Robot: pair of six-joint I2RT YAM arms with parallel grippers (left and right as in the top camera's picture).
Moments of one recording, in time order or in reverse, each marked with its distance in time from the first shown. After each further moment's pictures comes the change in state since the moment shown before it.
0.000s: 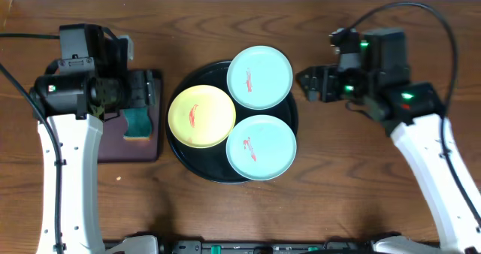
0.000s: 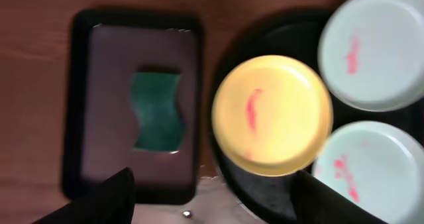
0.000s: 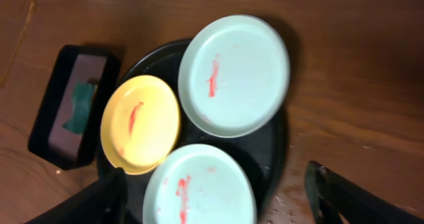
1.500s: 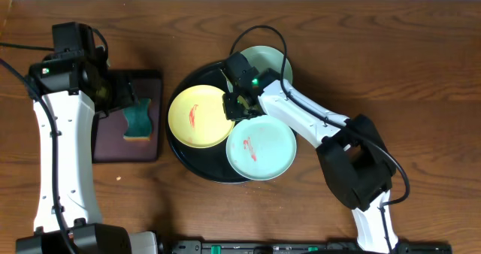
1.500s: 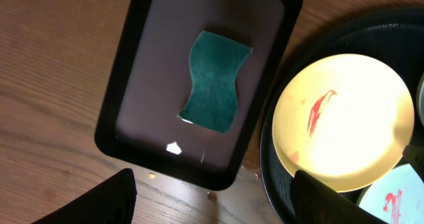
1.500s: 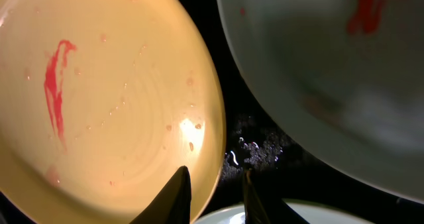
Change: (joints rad) left arm 0.099 0.120 0.001 -0.046 -0.106 -0.127; right arm 0.425 0.724 0.333 -0.028 0.234 0.245
